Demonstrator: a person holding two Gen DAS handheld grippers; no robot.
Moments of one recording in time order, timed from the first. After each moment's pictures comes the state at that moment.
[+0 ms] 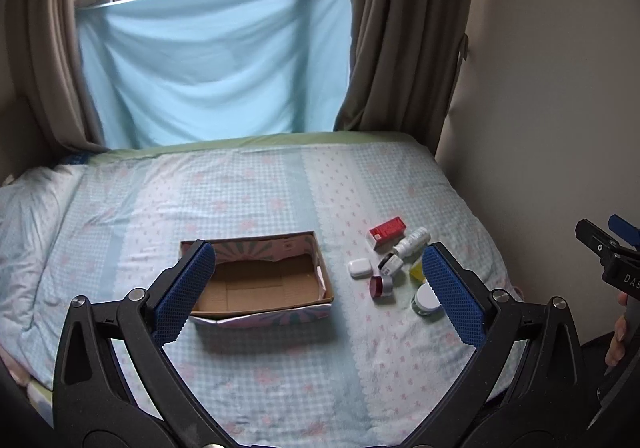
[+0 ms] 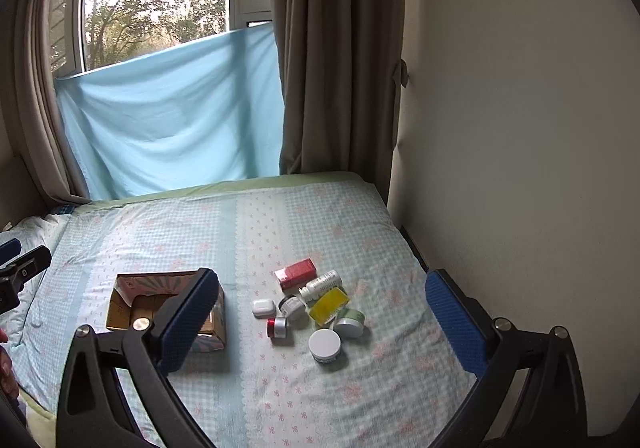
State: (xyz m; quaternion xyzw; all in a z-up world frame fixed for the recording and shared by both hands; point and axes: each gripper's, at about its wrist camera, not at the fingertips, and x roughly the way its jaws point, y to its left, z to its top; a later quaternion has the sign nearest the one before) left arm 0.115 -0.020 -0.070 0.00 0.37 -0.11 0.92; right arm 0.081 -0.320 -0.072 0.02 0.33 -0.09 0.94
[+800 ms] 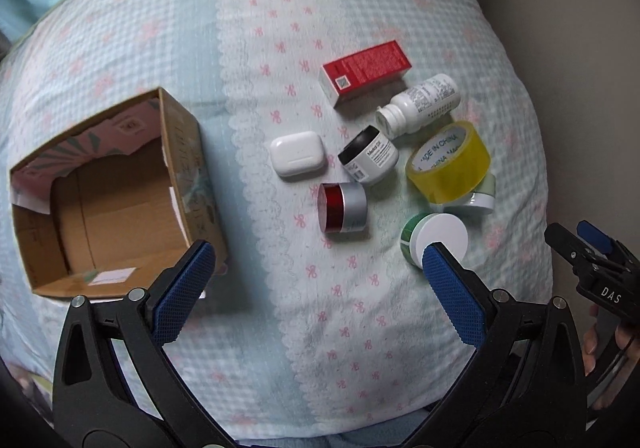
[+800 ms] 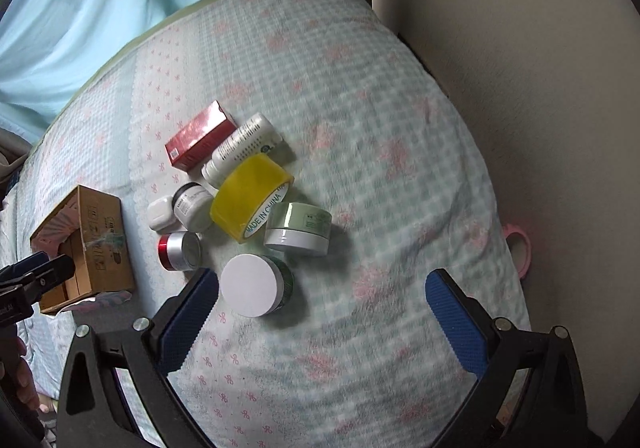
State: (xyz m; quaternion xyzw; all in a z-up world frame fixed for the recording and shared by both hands) left arm 0.319 -0.191 -0.375 0.02 0.68 -0.12 0.72; right arm 0.259 -0.443 -0.342 0.12 0.62 -0.09 0.77
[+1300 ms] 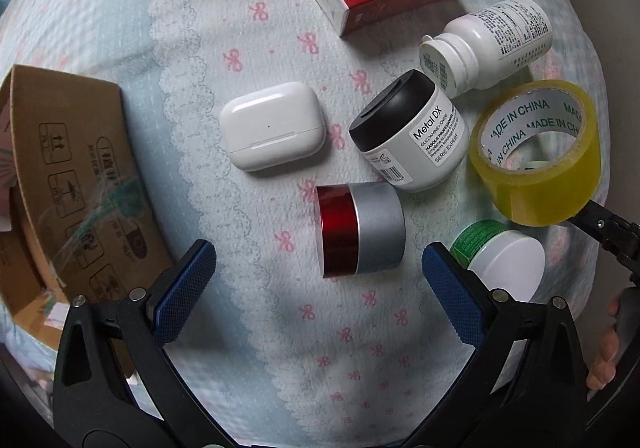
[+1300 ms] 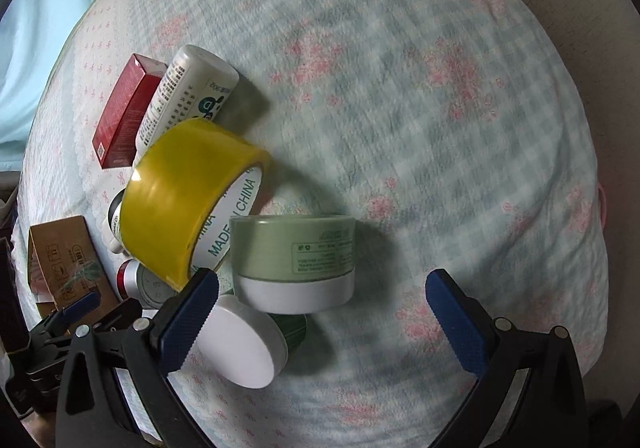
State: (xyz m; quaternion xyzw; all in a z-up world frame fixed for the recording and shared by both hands) left arm 0.345 -0.230 -0.498 0.07 0.75 -0.10 0.65; right arm 0.315 -0.460 -0.467 0.23 0.70 -0.08 0.67
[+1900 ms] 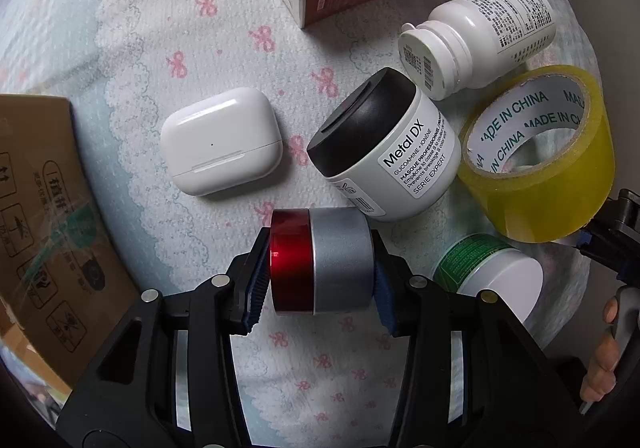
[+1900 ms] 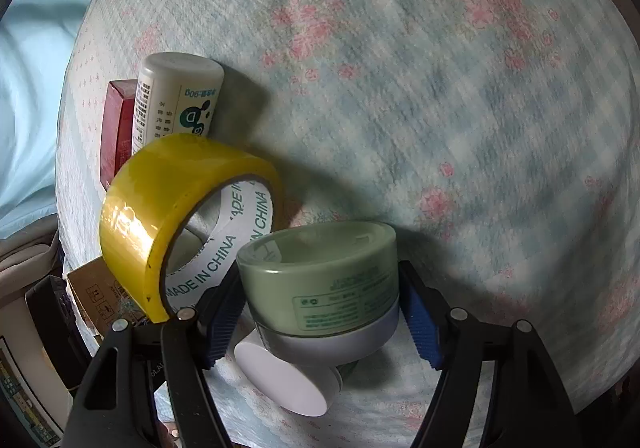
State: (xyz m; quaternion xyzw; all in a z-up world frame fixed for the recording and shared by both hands) left arm 0.349 -0.261 -0.531 0.05 0.75 -0.13 0.64; right arm 0.329 -0.461 -0.507 0.36 0.70 -0.07 0.62
